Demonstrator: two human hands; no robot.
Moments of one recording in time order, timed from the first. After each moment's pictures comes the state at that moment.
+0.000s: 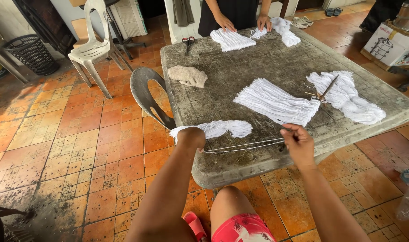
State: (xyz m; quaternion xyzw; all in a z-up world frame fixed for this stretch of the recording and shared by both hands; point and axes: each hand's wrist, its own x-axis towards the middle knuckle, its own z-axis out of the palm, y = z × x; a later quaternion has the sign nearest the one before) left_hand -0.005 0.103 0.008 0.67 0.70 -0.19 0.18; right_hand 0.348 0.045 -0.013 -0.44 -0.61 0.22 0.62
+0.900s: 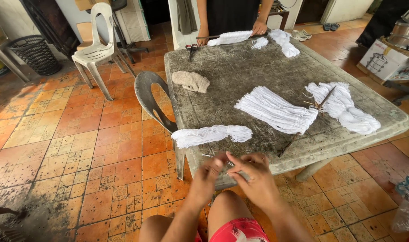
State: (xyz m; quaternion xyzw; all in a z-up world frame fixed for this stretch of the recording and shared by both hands) left_hand 0.042 -0.111 0.067 0.54 0.52 0.49 0.45; right_hand 0.241 -0.063 0.021 -0.36 -0.84 0.09 0.41
